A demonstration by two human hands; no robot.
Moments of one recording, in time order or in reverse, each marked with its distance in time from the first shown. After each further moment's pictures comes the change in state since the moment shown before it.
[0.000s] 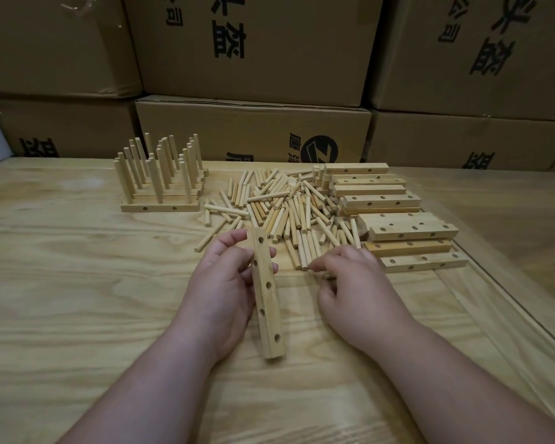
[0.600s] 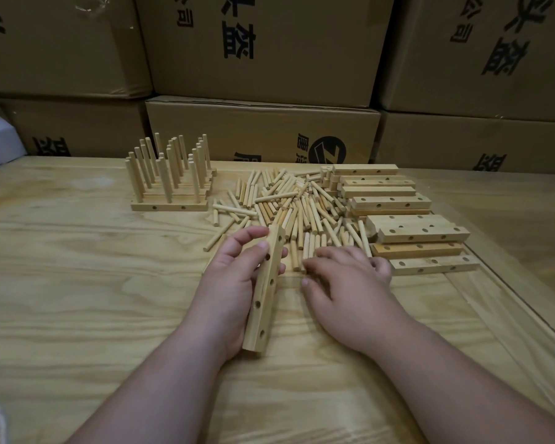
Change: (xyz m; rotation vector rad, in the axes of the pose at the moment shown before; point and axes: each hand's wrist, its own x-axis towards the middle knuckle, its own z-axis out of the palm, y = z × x) left_hand -0.002 0.001 0.000 0.096 0.003 0.033; right_hand 0.007 -0.007 0.012 -0.127 -0.041 -0.069
